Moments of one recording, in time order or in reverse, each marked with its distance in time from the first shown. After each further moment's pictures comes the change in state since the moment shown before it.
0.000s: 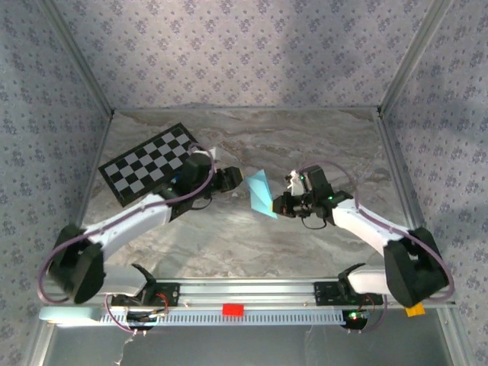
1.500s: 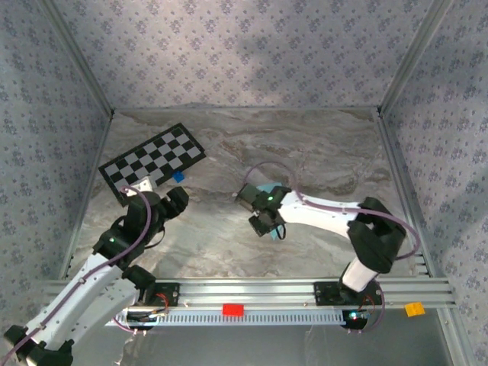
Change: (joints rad) left arm 0.119 -0.658 -0.262 -0.427 -0.335 -0.079; right arm 0.464 0.326 0.347 -0.459 0.644 -0.206
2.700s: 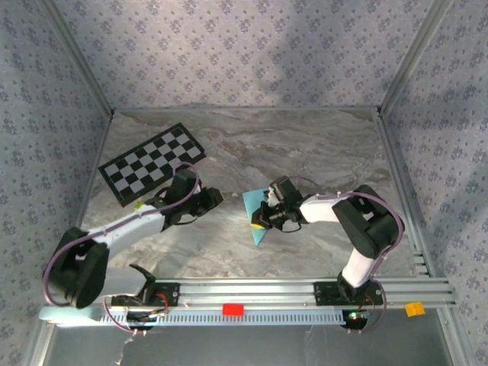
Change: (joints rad) left arm -0.003 0.717 0.071 0.445 0.515 -0.120; right arm -0.282 0.132 -0.365 0.853 -0.718 0.626
